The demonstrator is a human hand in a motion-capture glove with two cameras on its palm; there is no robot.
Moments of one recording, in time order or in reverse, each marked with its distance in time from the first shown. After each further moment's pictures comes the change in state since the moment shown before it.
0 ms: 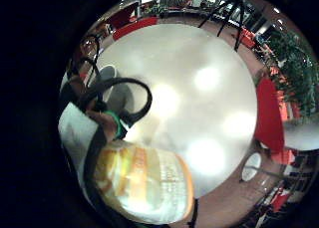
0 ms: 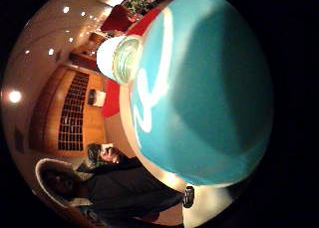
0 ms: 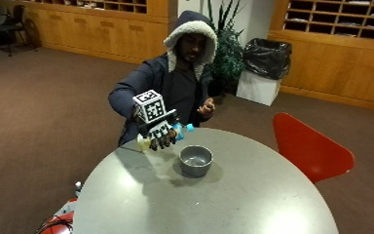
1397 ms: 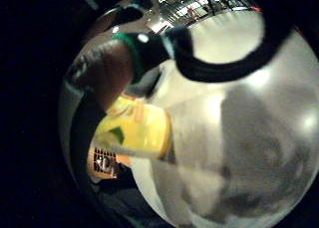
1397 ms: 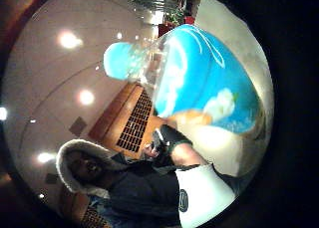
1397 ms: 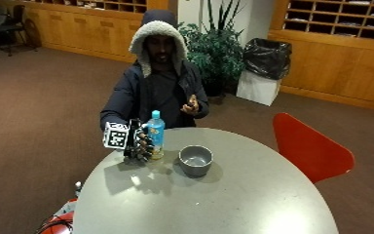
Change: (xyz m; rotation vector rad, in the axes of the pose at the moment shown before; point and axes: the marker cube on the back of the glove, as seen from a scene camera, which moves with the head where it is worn) arm 0.058 0.101 0.075 0.297 -0.974 -0.052
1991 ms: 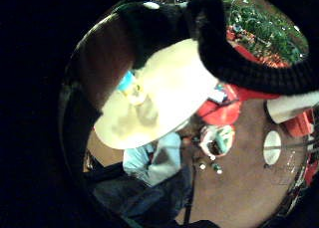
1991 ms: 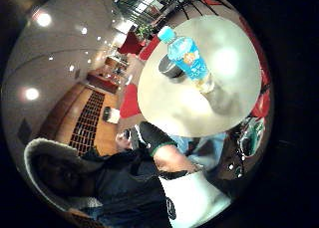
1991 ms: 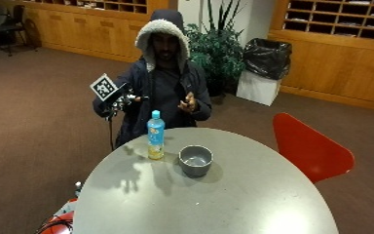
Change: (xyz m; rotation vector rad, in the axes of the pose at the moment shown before) arm -0.123 0.101 -0.098 0.065 0.693 0.052
